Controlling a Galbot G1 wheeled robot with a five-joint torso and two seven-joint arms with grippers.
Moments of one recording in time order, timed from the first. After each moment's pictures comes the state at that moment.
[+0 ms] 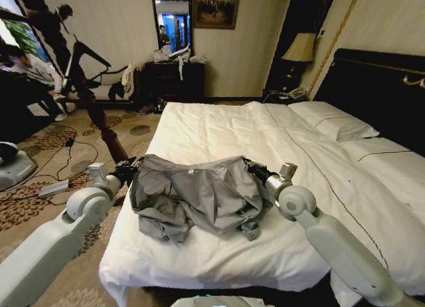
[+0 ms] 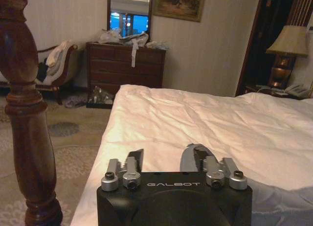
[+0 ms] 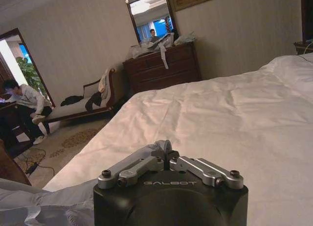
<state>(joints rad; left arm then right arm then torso) 1.07 -0.63 -0.47 -2.04 -1.15 0.39 -0.35 -0.91 0.81 0.22 2.04 1.15 -0.36 0.38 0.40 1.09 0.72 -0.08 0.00</state>
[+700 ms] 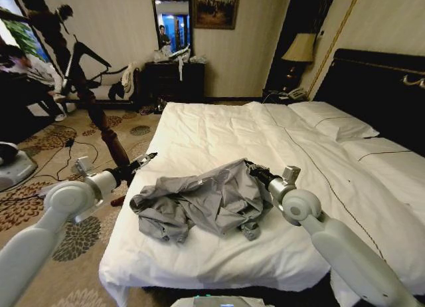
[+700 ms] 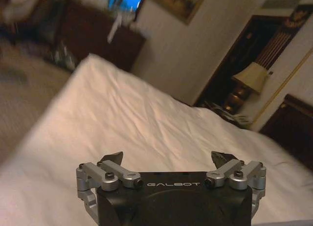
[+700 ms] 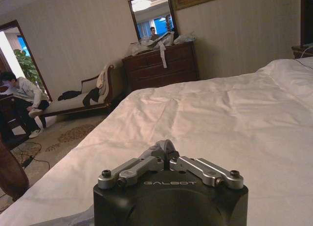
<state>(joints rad) 1.10 -0.63 -0.63 -2.13 -1.56 0.46 -0.37 -0.96 0.77 0.24 2.08 1.13 -0.36 0.38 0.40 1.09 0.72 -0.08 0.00</state>
